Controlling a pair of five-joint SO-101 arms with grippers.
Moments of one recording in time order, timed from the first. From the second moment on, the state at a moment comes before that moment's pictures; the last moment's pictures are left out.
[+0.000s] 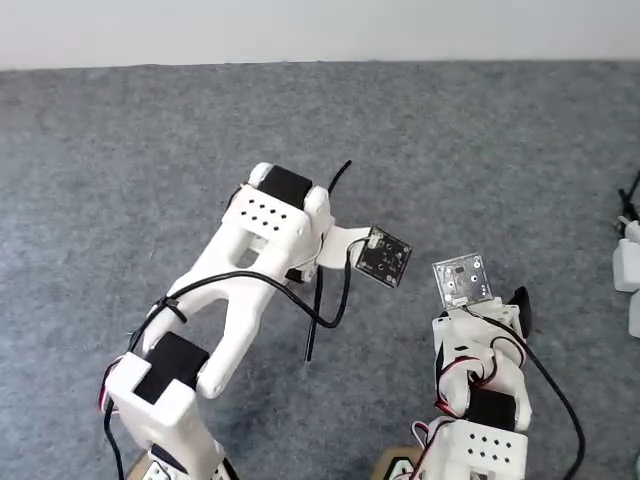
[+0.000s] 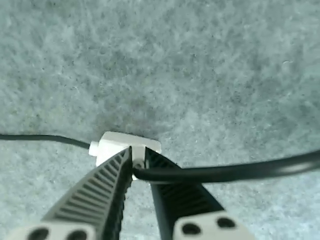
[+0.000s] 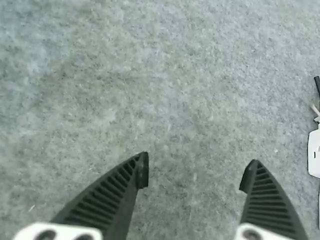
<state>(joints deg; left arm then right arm) 23.9 13.4 -4.7 91.1 -76.5 10.1 -86.1 93.4 41.7 27.1</state>
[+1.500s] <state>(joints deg) 24.2 13.9 -3.9 91.1 -76.0 10.1 -86.1 93.4 41.7 27.1</state>
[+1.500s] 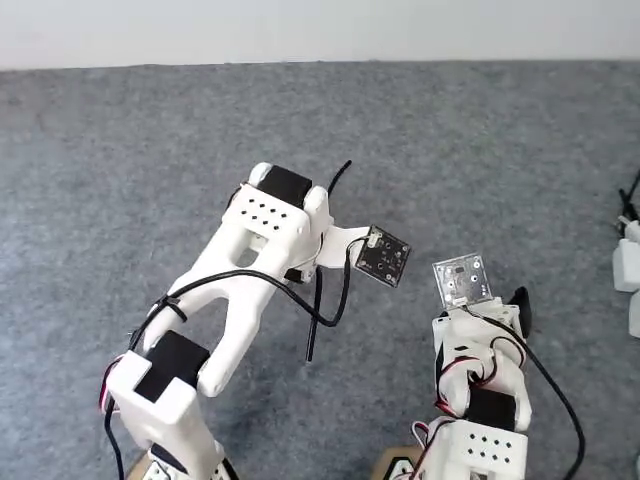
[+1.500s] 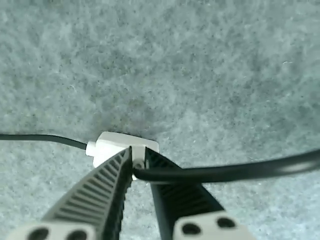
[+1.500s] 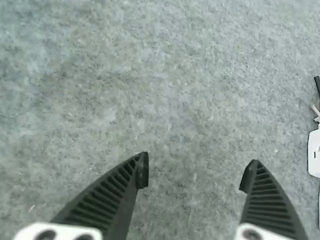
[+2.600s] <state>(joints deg) 21.5 14.1 -0.5 85.1 -75.8 10.0 -86.1 93.4 41.7 27.1</state>
